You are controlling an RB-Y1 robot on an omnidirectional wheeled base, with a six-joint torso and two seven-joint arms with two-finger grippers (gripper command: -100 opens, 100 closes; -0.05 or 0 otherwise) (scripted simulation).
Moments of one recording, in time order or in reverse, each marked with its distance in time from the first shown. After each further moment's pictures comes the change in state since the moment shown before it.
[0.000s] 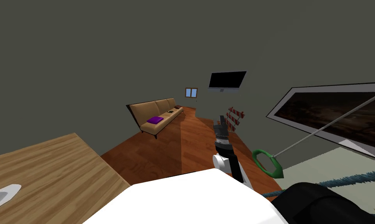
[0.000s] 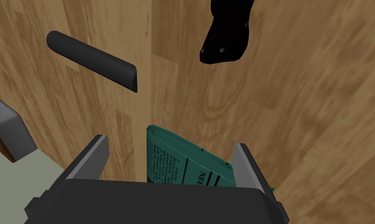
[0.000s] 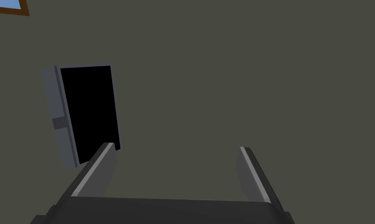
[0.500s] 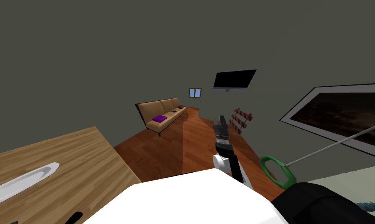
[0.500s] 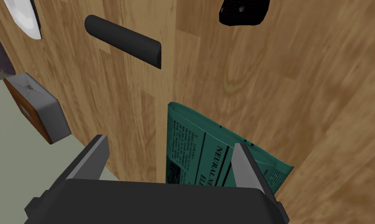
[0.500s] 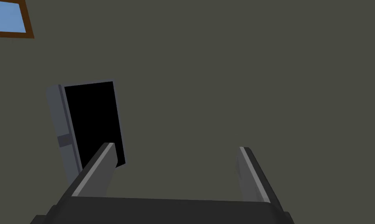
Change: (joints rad) left arm 0.036 0.015 -0.078 -0.076 0.007 -0.117 0.017; right arm 0.000 0.000 0.000 0.000 0.000 0.000 0.000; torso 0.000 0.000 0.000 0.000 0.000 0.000
